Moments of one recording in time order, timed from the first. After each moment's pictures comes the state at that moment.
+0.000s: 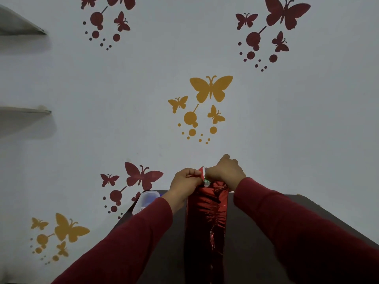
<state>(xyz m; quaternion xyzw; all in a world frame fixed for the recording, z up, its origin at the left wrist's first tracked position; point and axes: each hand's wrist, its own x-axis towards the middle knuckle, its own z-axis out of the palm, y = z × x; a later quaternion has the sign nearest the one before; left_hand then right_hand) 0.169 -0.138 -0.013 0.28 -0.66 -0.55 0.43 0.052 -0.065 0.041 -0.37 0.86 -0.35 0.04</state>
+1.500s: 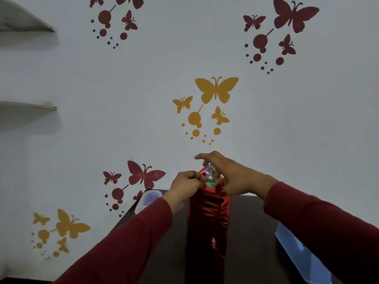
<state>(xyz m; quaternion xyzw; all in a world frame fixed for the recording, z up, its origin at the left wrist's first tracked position) 0.182 -0.141 -0.014 0.28 -0.71 -0.51 0.40 0.040 -0.027 0.050 -0.77 0.61 -0.16 -0.08</state>
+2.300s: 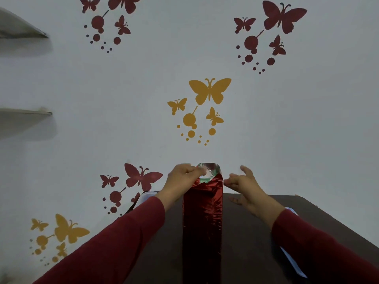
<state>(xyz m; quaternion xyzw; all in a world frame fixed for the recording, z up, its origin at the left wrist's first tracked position) 0.193 -0.123 0.008 0.25 -0.79 -0.37 0.42 0.032 0.001 0.000 -0.33 0.57 -0.69 0.29</state>
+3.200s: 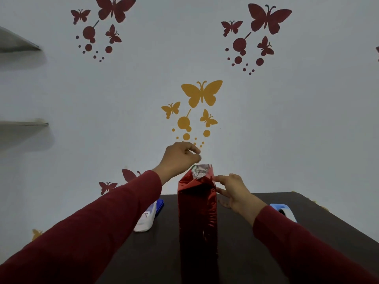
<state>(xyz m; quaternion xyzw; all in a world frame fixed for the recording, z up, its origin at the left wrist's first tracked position) 0.193 -0.105 0.079 0.25 -0.85 -0.23 0.40 0.042 -0.010 -0.003 -0.25 0.58 -0.69 0.34</state>
